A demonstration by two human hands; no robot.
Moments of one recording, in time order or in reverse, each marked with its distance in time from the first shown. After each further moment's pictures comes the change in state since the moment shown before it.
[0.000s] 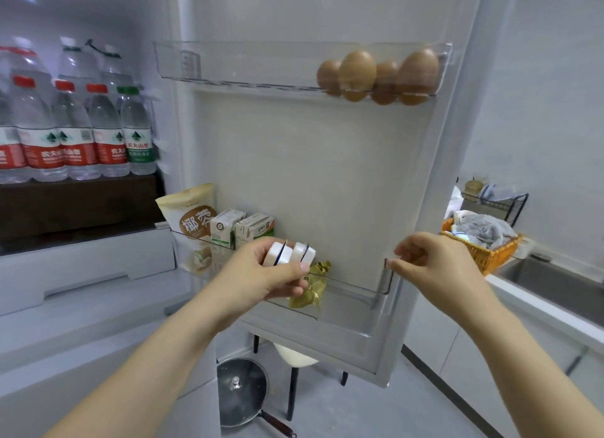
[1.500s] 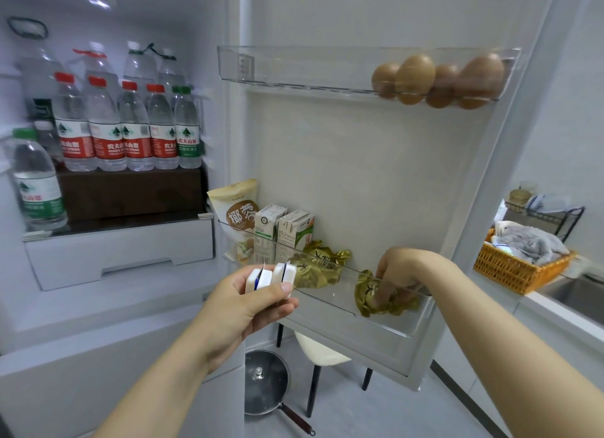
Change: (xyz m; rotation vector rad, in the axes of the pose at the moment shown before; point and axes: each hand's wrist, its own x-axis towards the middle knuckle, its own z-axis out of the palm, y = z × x) left_hand -0.054 -0.023 -0.043 -0.335 0.184 -0.107; right_hand 0.060 -0.051 0.061 -0.277 -0.901 0.276
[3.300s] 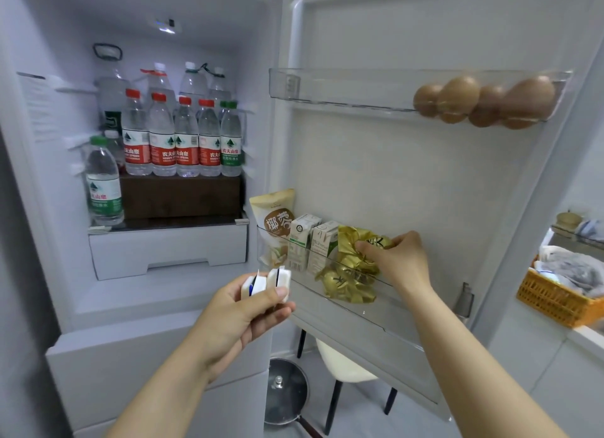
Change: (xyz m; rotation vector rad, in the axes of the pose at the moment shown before) left_hand -0.031 0.012 -0.032 -0.141 0.153 0.046; right_hand -0.002 -0.057 0.034 0.884 0.697 -0.223
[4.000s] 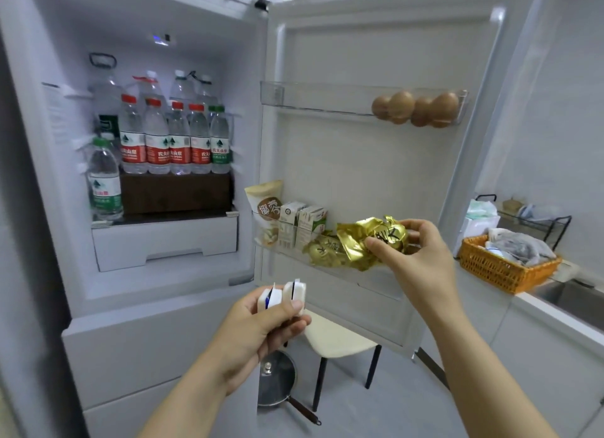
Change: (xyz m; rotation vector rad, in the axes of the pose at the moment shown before) left_hand -0.106 -0.020 0.012 0.005 -0.101 -0.105; right_hand -0.151 -0.017 -0.088 0.199 0.101 -0.249
